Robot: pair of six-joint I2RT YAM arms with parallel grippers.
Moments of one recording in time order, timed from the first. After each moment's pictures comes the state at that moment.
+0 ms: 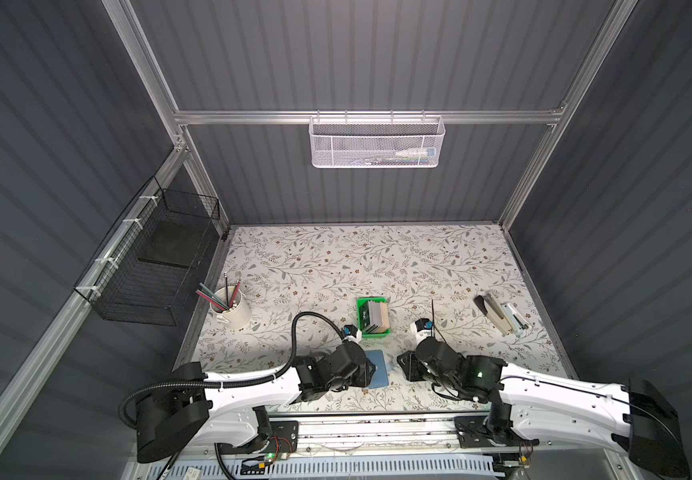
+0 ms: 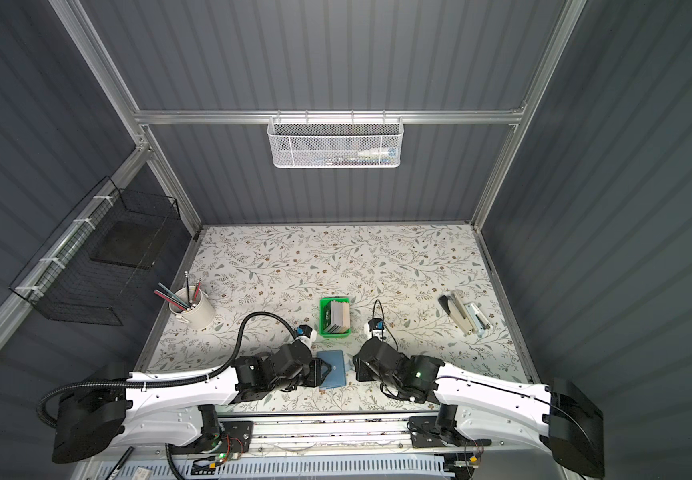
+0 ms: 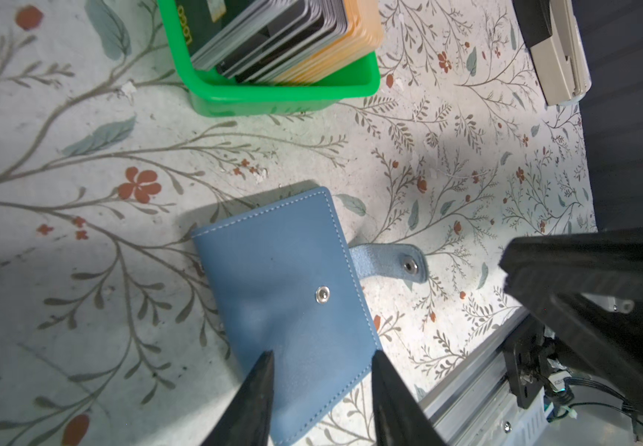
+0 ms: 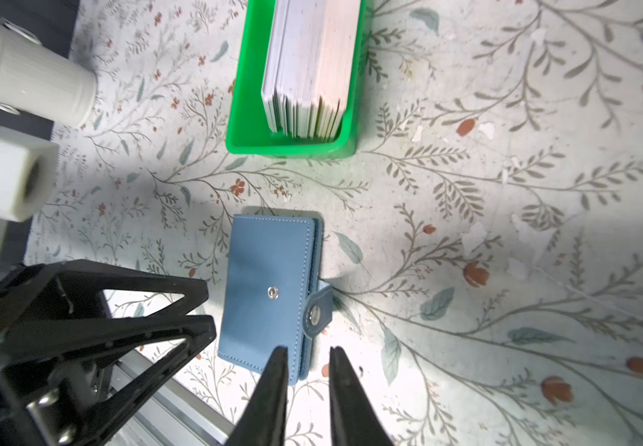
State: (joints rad) left arm -1.16 1.23 0.52 -0.11 -0.10 -0.95; right arm 1.09 0.95 0.48 -0.32 0.21 0.94
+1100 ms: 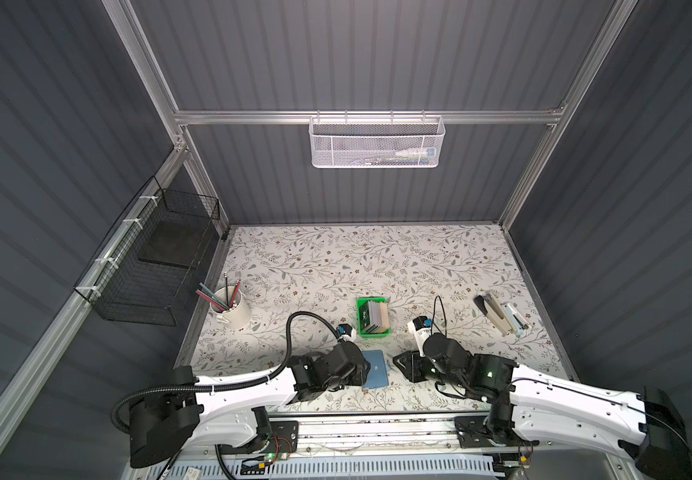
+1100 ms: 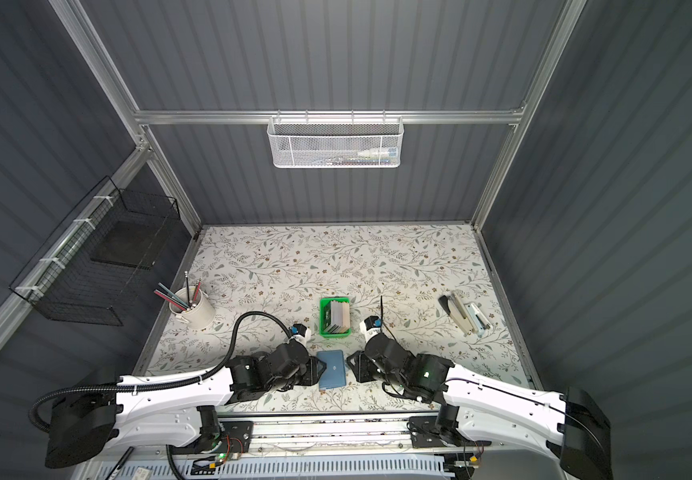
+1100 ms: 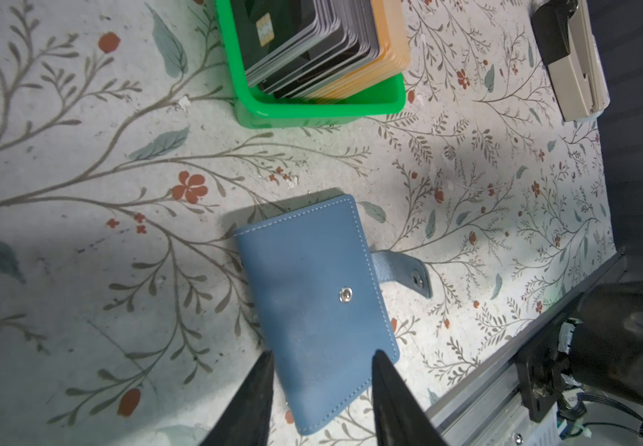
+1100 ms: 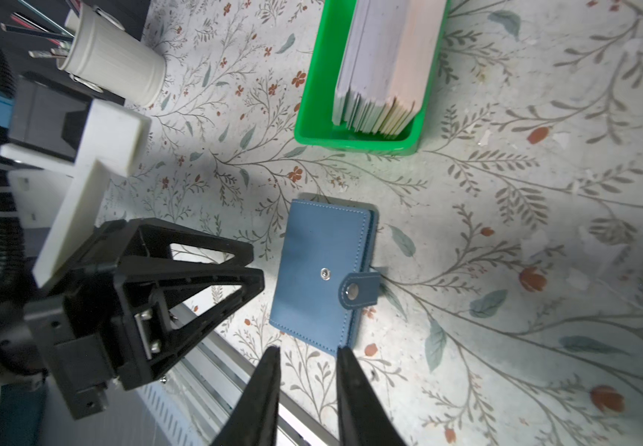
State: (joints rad) left arm -1.16 1.20 0.53 -0.17 -0.13 -0.97; right arm 1.06 0.90 0.51 -0.31 0.05 0.88
